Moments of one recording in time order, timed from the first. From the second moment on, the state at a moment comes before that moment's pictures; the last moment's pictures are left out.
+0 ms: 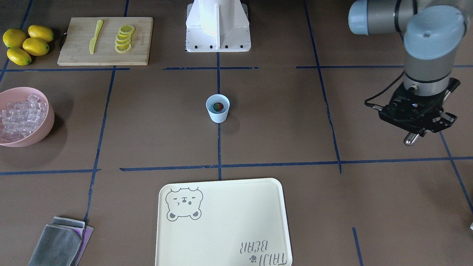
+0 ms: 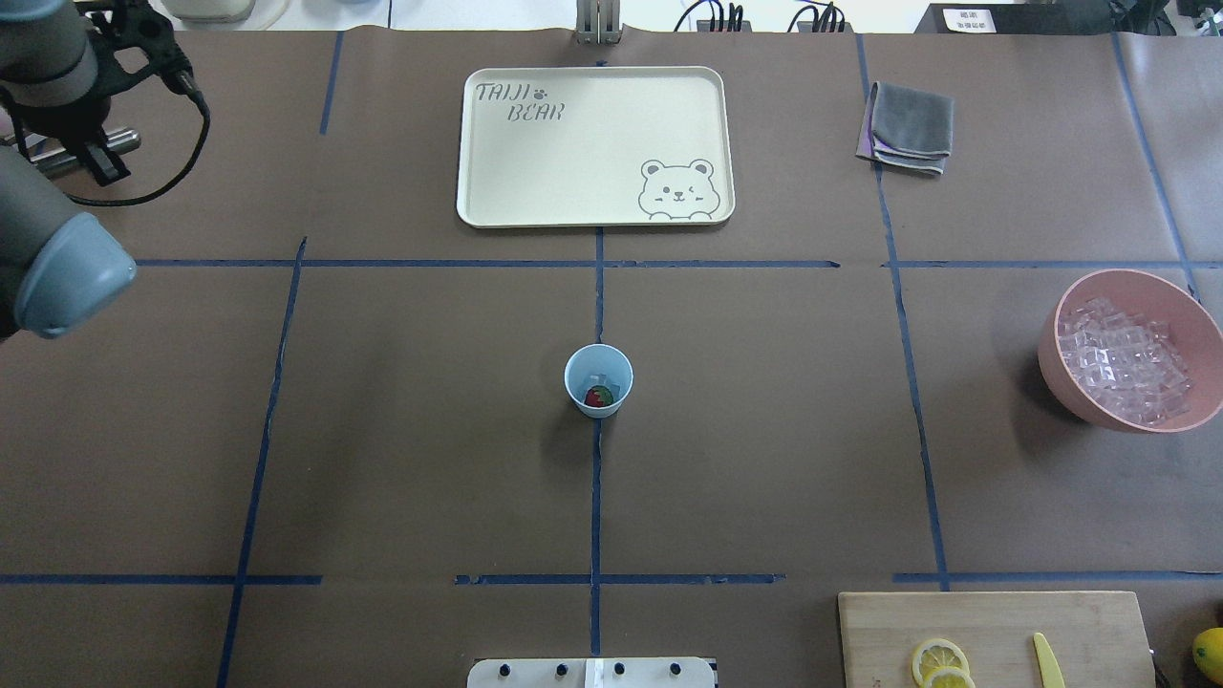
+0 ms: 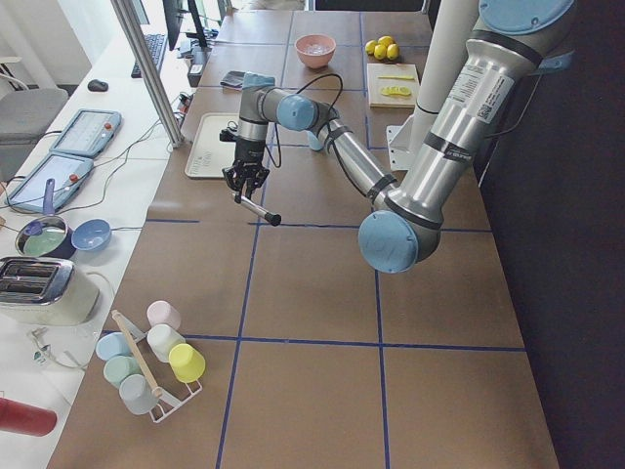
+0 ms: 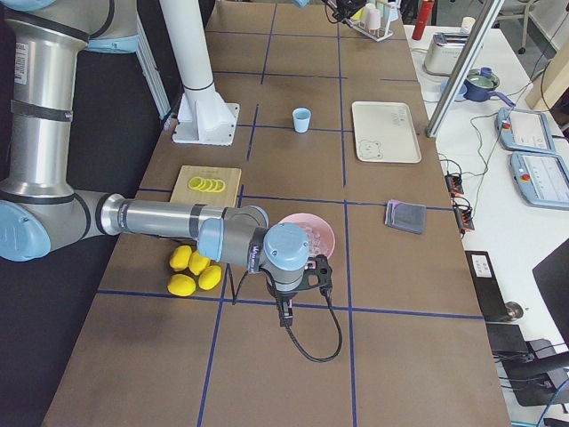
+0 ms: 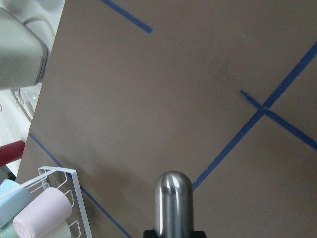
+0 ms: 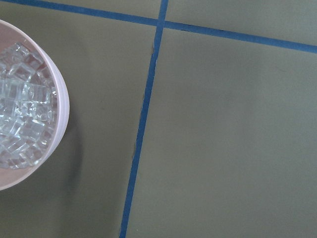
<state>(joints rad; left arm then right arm) -1.06 -1.99 -1.86 -1.17 -1.77 0.20 1.66 -1.76 1.75 -1.69 2.37 -0.33</state>
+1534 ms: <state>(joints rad) -1.20 -1.53 -1.63 -1.87 -2.07 -0.47 1.66 -1.76 1.75 -1.69 2.37 -0.33</state>
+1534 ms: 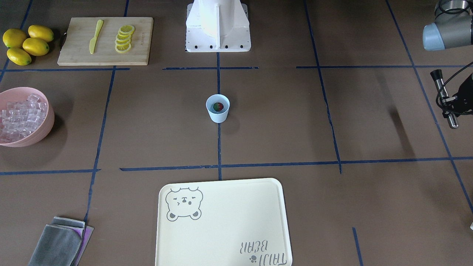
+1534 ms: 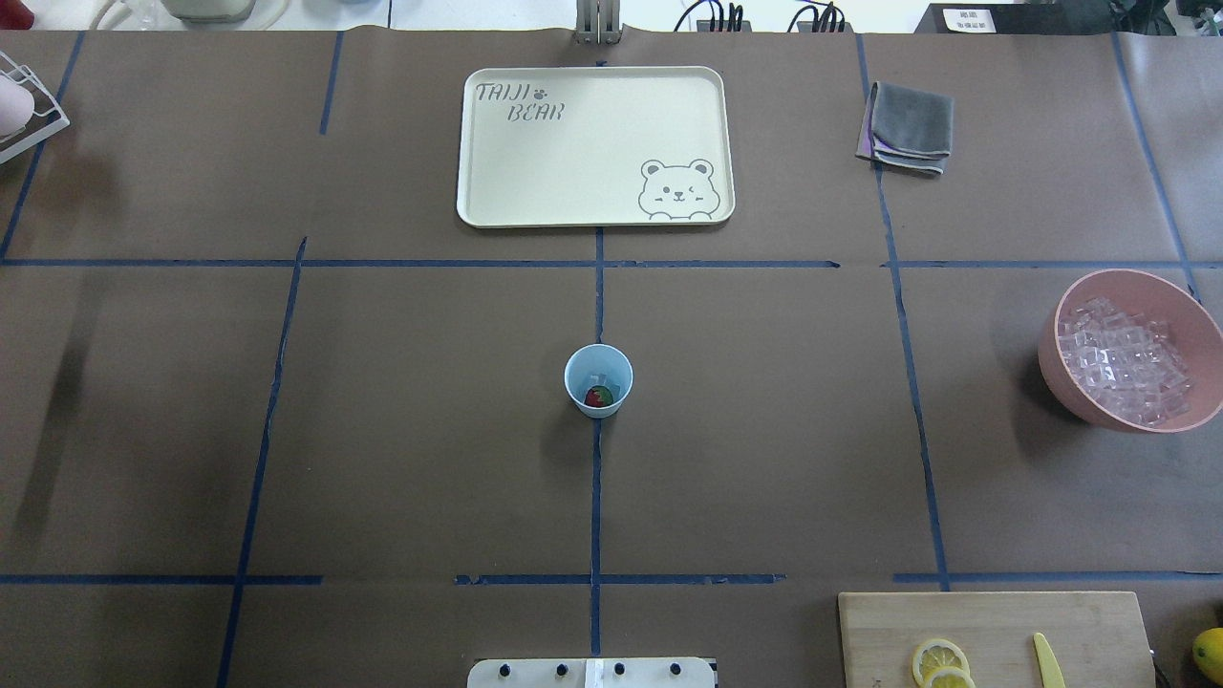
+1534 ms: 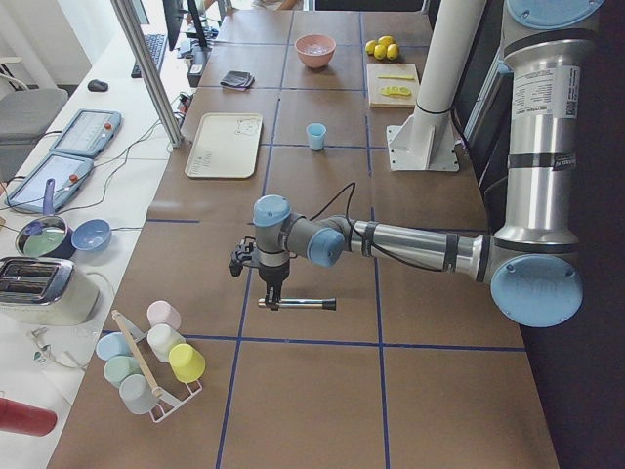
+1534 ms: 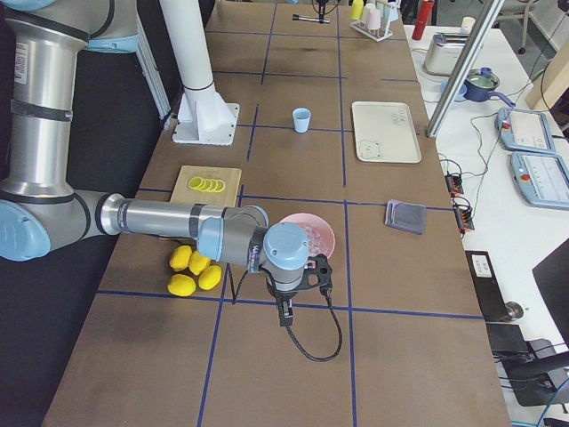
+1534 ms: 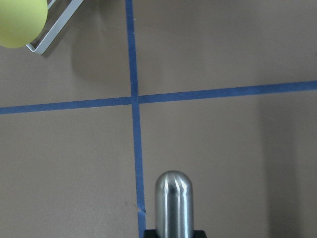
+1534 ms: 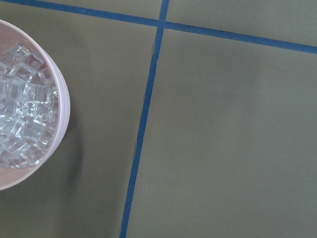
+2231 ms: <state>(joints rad) -1.15 -1.54 -1.46 -2.11 -2.11 -0.55 1.66 -1.76 1.75 -1.69 2.36 -0.33</state>
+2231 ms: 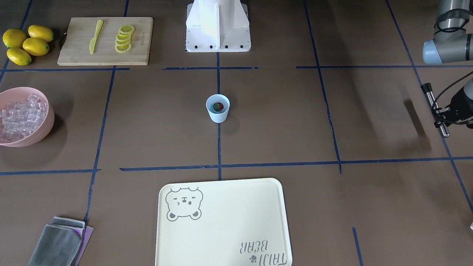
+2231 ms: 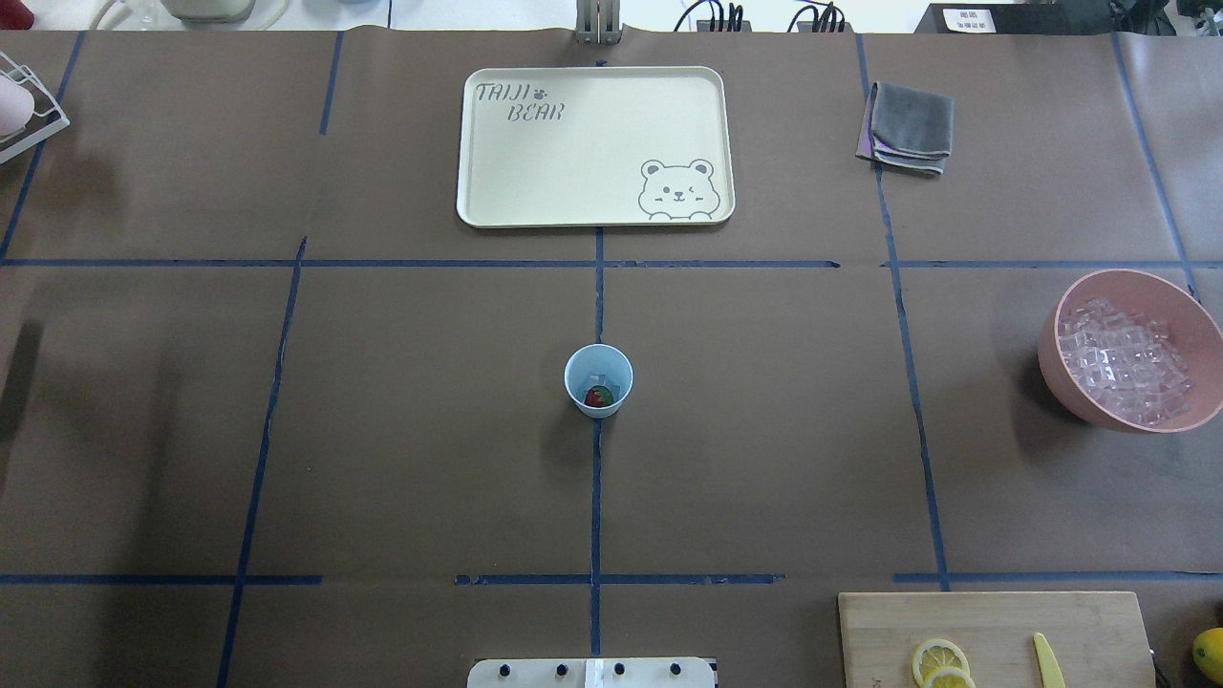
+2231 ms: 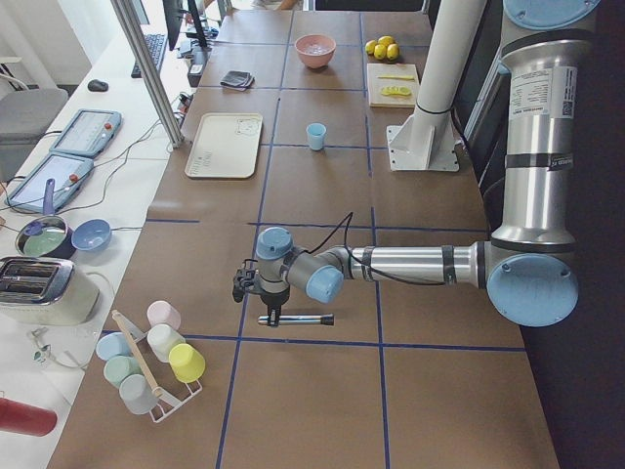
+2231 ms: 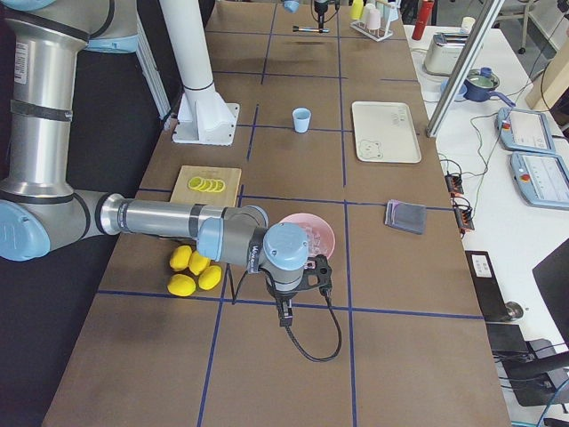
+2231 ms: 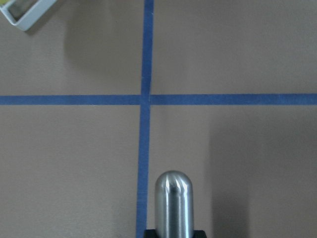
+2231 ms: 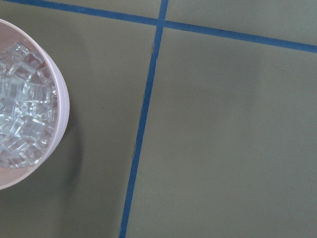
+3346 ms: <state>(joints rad) -1.19 -1.54 -1.46 -2.17 -2.32 -0.39 1.66 -1.76 1.74 -1.69 2.37 -0.33</state>
